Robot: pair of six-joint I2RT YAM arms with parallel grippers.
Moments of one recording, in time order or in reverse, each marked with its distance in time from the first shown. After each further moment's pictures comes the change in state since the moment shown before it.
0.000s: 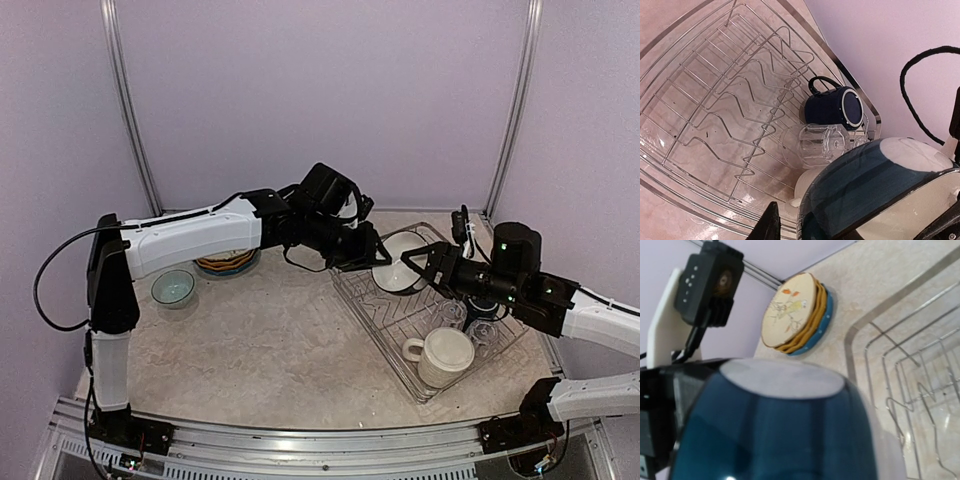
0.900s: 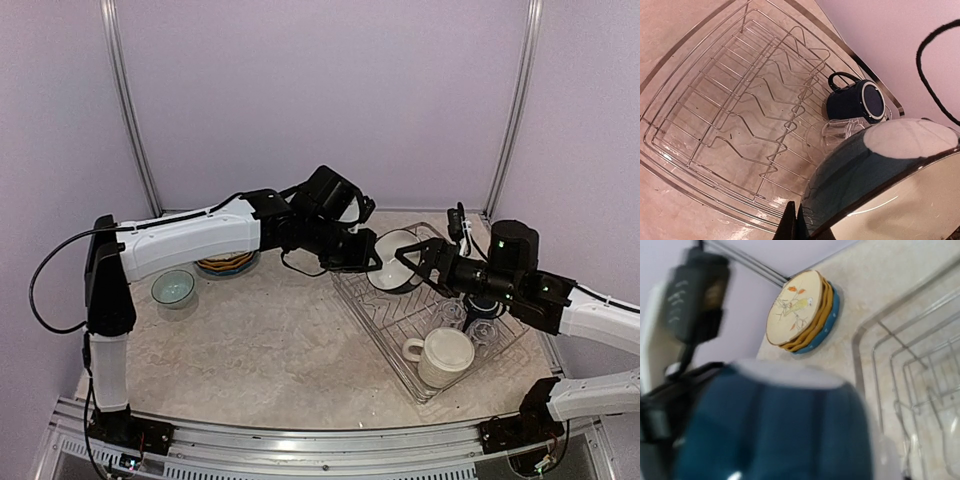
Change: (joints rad) left arm -0.032 -0.022 0.000 -0.058 -0.113 0.138; right arm -0.001 0.032 0.005 0.034 -0.020 0.000
